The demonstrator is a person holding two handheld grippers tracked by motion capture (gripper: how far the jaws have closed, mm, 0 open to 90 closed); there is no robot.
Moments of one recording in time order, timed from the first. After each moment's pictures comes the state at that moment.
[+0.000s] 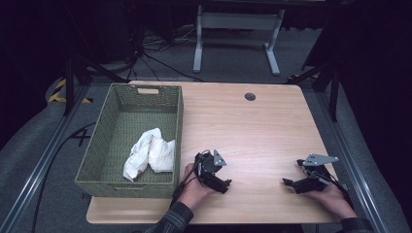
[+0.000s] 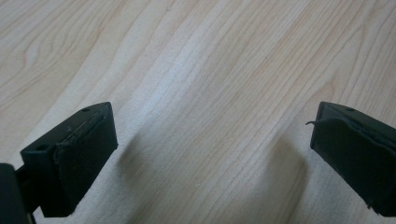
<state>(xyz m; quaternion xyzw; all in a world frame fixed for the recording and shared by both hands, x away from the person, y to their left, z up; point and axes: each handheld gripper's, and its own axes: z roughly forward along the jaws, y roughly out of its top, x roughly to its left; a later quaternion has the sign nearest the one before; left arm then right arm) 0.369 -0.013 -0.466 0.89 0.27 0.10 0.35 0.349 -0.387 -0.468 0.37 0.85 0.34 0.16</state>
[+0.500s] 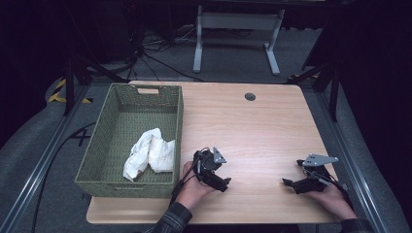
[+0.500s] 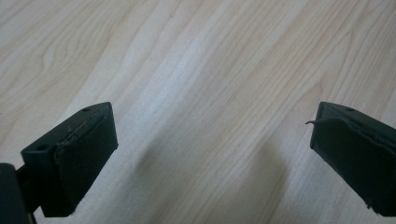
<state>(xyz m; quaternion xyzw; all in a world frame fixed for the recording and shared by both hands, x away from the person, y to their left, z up) 0.368 -0.009 -0.451 0.89 0.27 0.10 0.35 0.348 -0.386 -0.469 0.37 0.85 0.35 0.17</state>
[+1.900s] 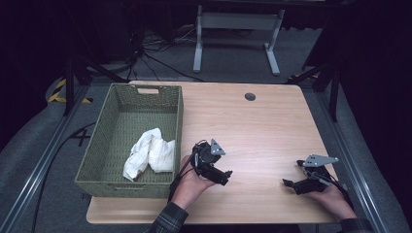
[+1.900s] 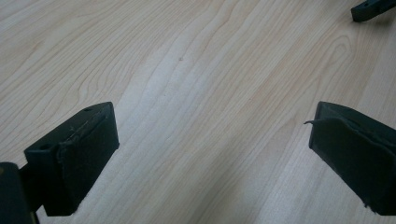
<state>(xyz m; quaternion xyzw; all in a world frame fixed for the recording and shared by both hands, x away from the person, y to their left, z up) 0.369 -0.003 -0.415 0.88 0.28 0.10 0.37 0.347 -0.387 -0.469 0.36 0.85 0.35 0.16</state>
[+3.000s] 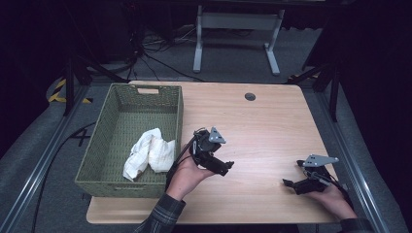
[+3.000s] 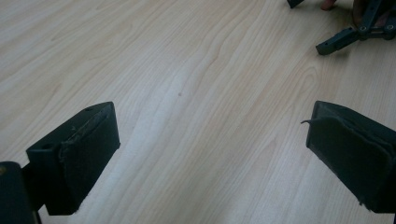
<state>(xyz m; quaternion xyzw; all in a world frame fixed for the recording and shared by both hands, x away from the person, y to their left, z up) 0.382 0.004 -0.372 0.88 0.25 0.08 0.39 0.347 -0.387 -0.469 0.36 0.85 0.35 0.16</state>
